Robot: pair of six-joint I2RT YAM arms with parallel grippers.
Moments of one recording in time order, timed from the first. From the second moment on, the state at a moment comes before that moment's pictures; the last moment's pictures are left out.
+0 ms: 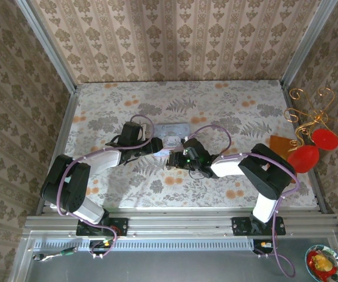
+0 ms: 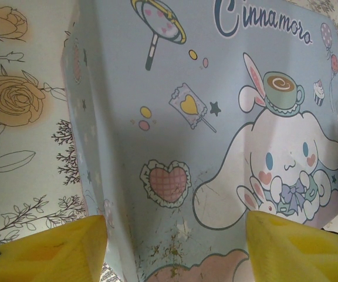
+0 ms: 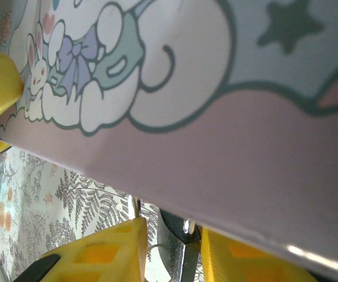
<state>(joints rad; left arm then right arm) -0.49 1.53 0.74 -0.01 0.34 -0.58 0.74 1.77 0.73 0.35 -0.16 0.87</state>
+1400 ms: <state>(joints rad) -0.49 1.53 0.73 0.01 0.32 -0.62 0.80 1.75 0.72 0.36 -0.04 1.00</state>
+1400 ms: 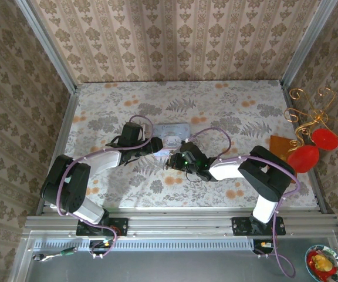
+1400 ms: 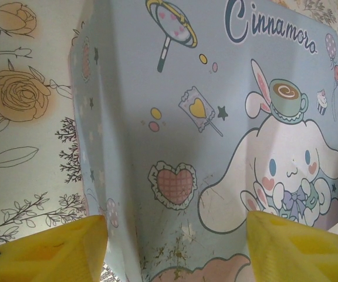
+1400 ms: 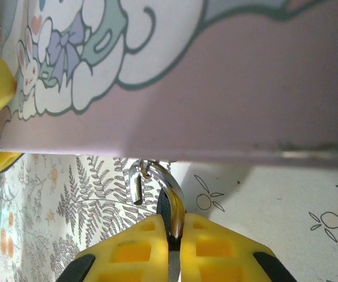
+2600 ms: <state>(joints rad) -0.52 1.50 0.69 0.04 0.26 -0.67 0.82 1.70 0.90 -0.10 0.14 1.16</state>
